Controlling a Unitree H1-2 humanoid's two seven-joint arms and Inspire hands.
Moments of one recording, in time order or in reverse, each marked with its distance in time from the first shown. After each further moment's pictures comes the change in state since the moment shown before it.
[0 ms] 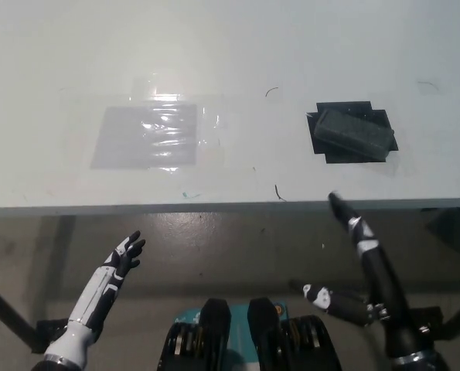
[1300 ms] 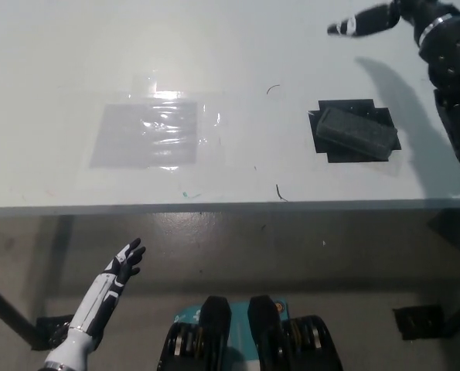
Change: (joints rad) left_arm 0.016 -0.004 0.000 0.002 0.004 0.001 -0.001; right_arm -1.107 -0.251 0.076 0.910 -0.153 0.422 0.139
